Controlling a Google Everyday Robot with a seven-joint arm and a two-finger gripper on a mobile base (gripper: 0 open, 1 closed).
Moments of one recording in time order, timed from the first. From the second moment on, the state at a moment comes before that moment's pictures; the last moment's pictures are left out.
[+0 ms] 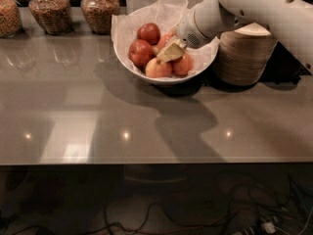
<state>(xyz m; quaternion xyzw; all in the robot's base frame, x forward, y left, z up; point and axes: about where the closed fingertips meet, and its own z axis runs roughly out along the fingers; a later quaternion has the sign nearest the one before) 0.688 -0.048 0.916 -0.55 0.73 0.07 0.40</state>
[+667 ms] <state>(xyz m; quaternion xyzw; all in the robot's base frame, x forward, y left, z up) 0.660 -0.063 0.943 -0.57 0.72 0.07 0.40</state>
